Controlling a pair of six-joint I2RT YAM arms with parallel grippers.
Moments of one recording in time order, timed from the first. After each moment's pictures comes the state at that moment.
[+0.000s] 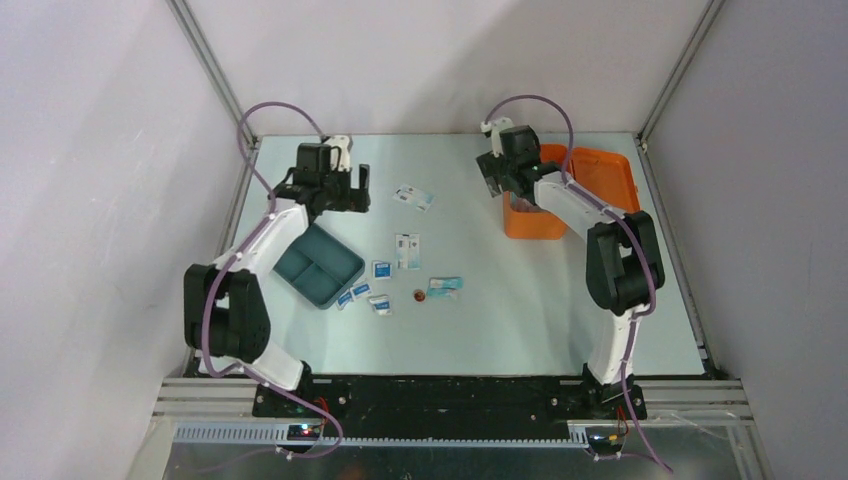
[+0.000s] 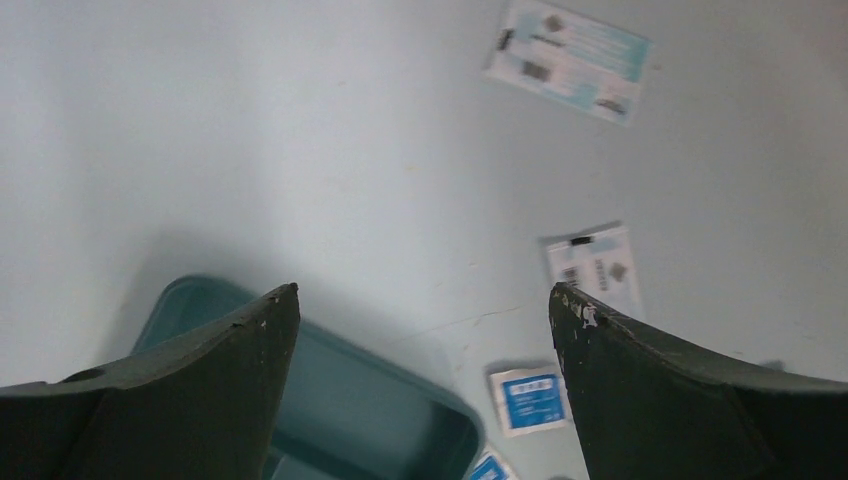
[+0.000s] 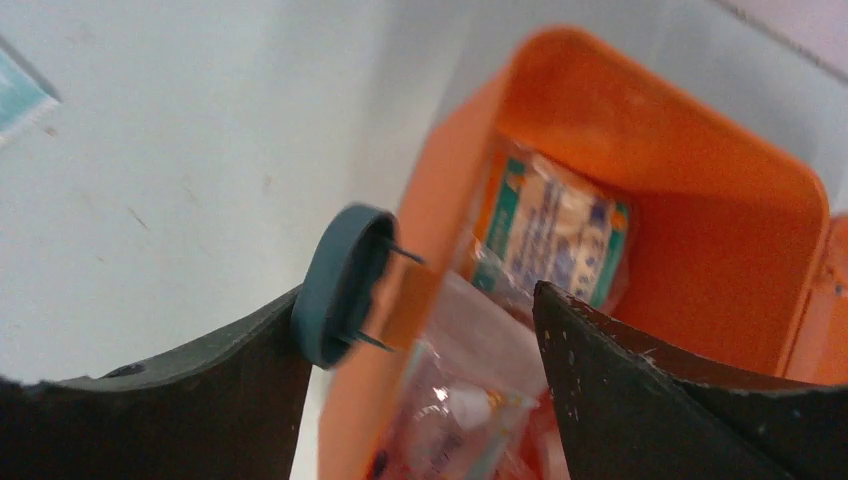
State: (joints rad) left arm -0.20 1.58 1.23 -0.36 0.07 -0.05; right arm 0.39 1.95 1.56 -0.25 0.20 -0.19
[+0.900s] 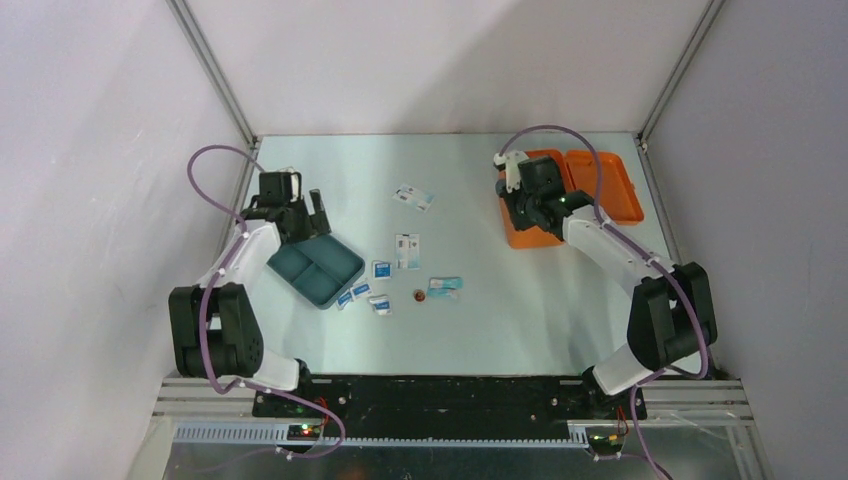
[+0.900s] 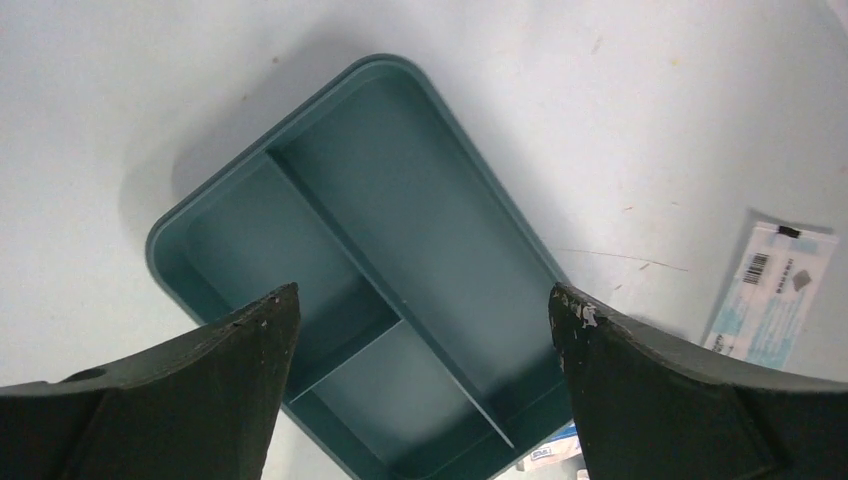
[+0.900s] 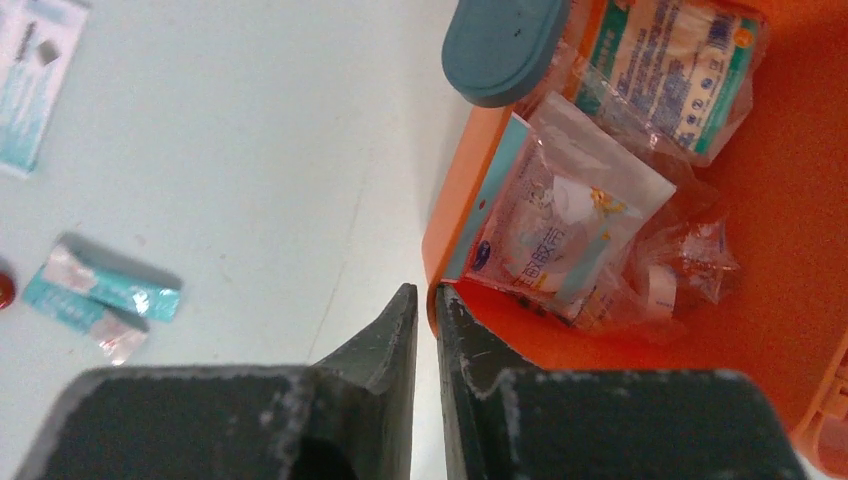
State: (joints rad) left arm 0.03 1.45 1.02 -0.46 -0.05 -0.22; right arm 0.40 1.56 1.21 -0.43 0.02 -0.11
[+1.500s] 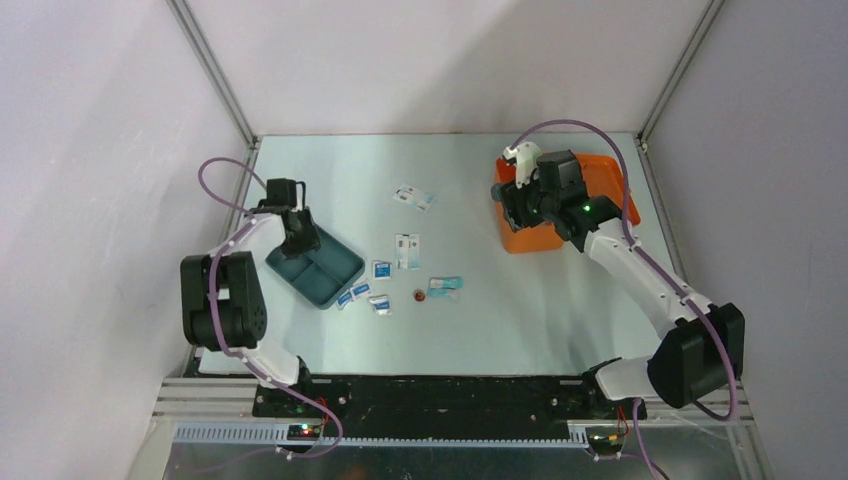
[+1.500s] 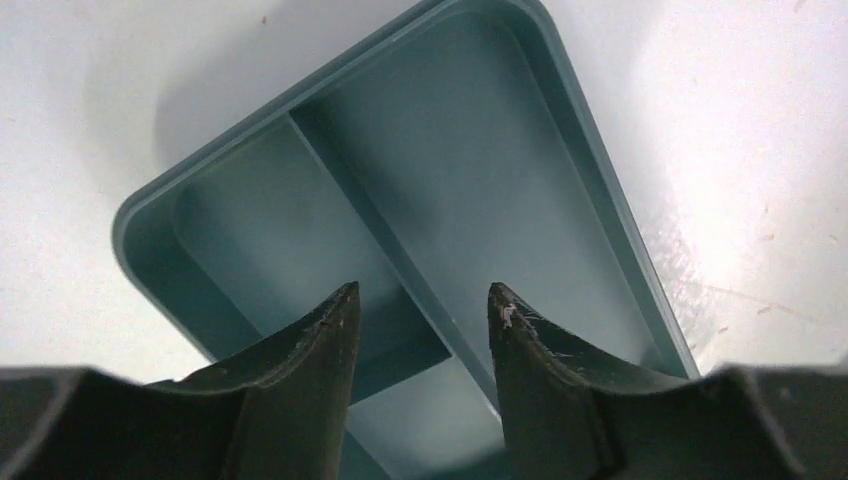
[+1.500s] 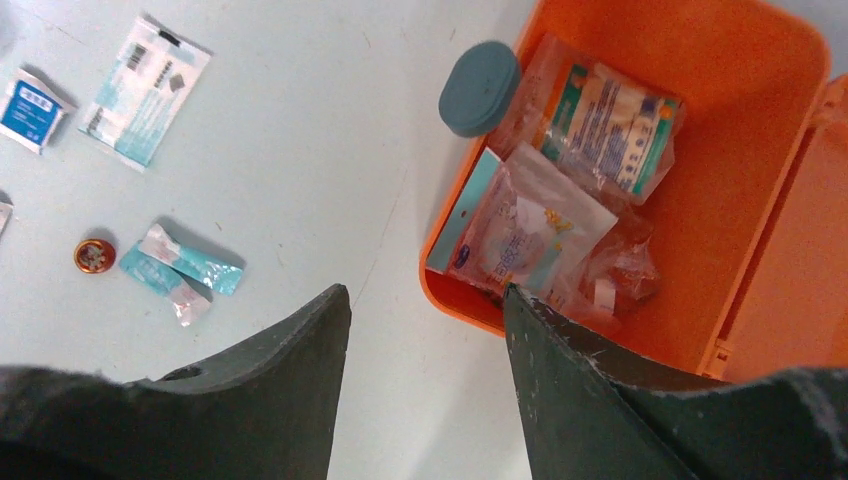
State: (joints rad) left arm 0.08 1.60 1.00 -0.48 -0.10 -0.27; right arm 0.41 1.37 1.20 -0.49 -0.07 -0.14
